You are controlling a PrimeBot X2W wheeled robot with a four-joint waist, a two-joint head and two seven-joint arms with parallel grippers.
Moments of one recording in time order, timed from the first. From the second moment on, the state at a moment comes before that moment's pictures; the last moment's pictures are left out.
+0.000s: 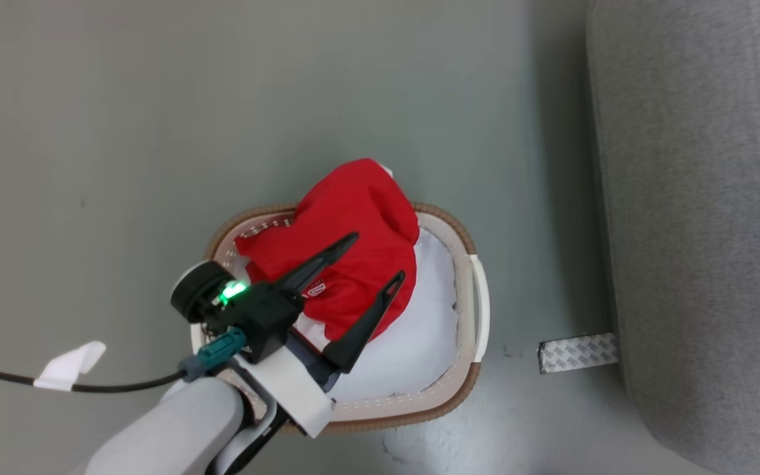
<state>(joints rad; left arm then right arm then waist) -0.64 0.50 -0.88 0.03 -0.50 0.01 -0.20 -0.90 -0.22 -0.68 0.77 -0.21 0.13 -0.24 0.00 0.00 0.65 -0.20</state>
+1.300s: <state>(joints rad) -0.06 0.30 -0.43 0.16 -0.45 0.12 -0.26 -0.01 -0.05 -0.12 0.12 0.02 0.13 -0.26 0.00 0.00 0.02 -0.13</state>
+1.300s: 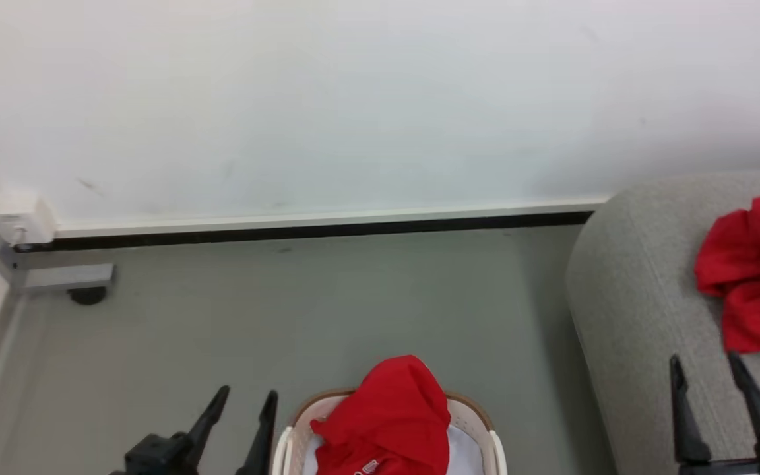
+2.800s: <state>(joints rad) -0.15 0.11 -0.17 0.40 -0.12 -0.12 -0.26 -0.04 -0.05 0.06 0.17 0.09 0.13 -0.26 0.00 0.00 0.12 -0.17</state>
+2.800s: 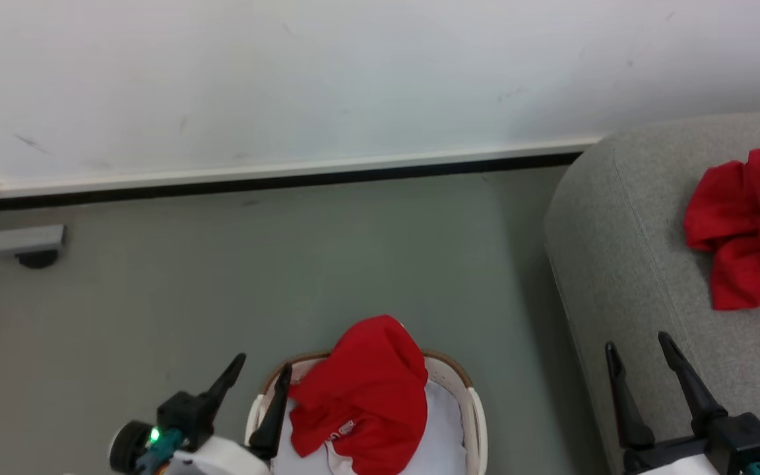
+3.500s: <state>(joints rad) -0.74 0.27 -0.58 0.74 -0.32 -0.13 -0.14 -0.24 -0.05 0.16 0.05 0.14 0.13 -0.26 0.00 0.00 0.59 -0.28</state>
